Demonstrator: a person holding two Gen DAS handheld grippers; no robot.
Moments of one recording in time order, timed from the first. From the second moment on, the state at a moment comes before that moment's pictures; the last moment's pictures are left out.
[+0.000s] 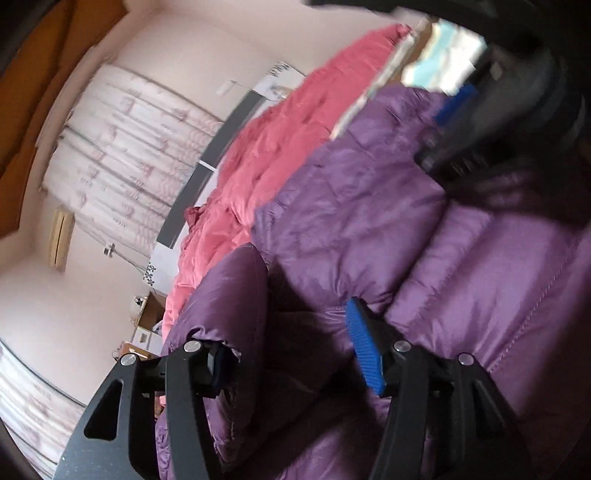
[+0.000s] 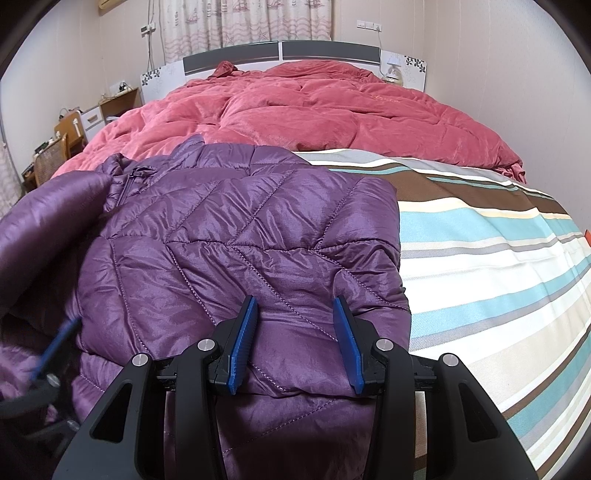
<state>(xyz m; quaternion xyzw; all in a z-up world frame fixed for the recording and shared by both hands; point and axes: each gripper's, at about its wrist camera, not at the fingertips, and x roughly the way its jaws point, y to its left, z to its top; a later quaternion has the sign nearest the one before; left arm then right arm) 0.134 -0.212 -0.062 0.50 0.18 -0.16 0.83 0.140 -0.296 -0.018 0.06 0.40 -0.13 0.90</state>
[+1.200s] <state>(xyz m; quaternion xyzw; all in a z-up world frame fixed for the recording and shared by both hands) 0.108 -0.081 0.006 0.13 0.33 -0.32 0.88 0.113 -0.247 0.014 0.01 0.37 -0.07 0.93</state>
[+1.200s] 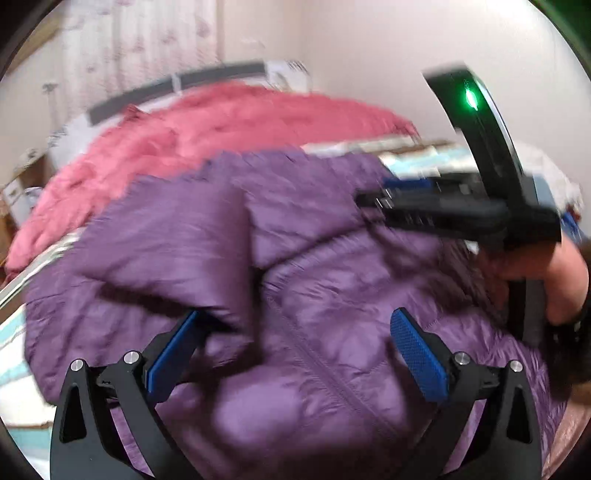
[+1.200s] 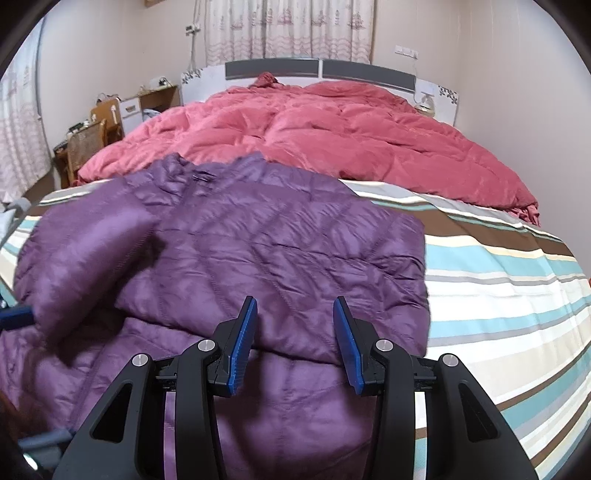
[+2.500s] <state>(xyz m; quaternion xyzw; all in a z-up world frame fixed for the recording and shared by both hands) 0.182 0.074 -0.024 -0.06 0.40 0.03 0.91 0.099 -0.227 0.011 0.28 0.34 0.04 0.90</state>
